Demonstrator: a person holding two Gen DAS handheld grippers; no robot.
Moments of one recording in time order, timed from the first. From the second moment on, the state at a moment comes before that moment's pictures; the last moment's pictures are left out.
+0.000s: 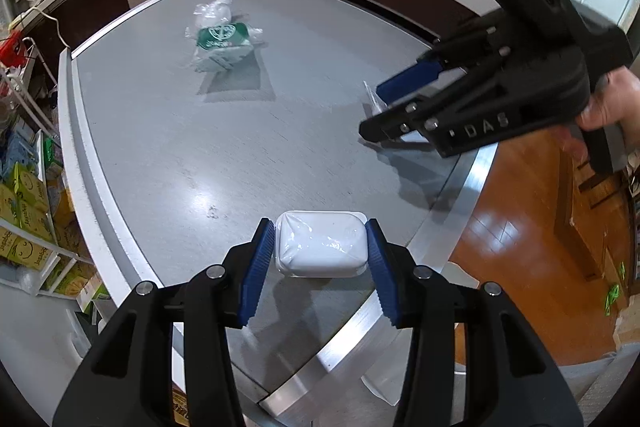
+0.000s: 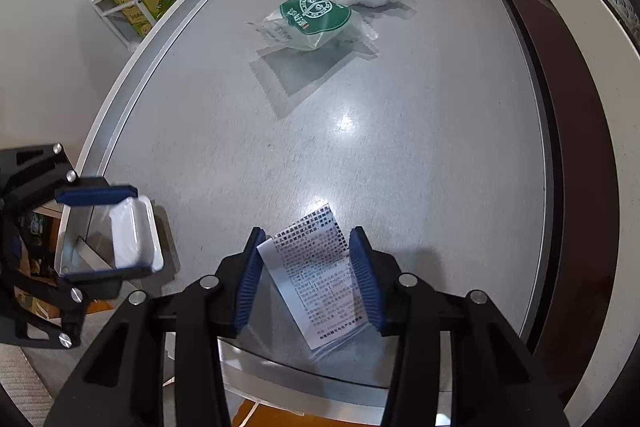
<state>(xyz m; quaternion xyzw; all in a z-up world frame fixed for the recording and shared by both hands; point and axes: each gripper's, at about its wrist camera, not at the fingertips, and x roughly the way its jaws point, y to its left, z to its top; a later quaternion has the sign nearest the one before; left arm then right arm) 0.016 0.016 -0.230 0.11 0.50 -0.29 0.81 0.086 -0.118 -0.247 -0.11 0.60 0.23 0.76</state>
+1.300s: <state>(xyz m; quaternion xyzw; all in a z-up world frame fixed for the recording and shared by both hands) 0.032 0.044 -0.224 0.06 0.51 -0.26 0.82 0.101 -0.089 -0.256 -0.23 0.62 0.33 0.67</state>
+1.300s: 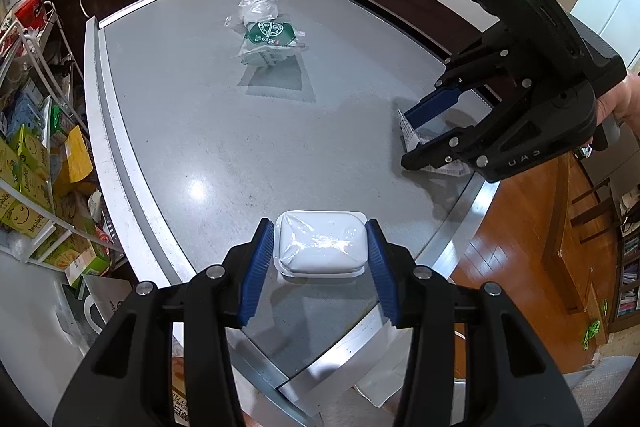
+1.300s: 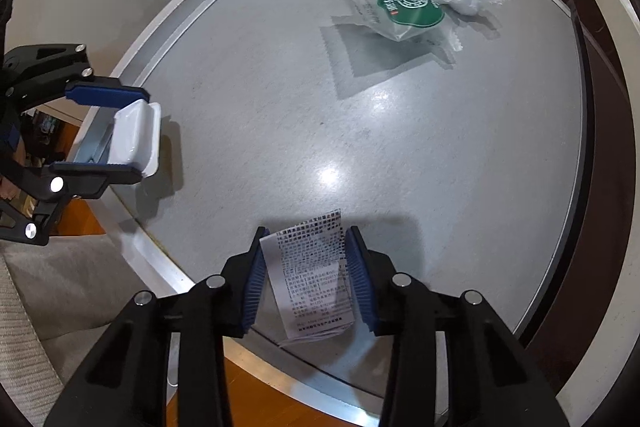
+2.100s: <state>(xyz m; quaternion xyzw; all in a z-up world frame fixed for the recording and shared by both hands) 0.010 0.042 -0.149 0.06 0.44 -0.26 0.86 0.057 -0.134 -0.146 -0.12 0.51 0.30 0.80</state>
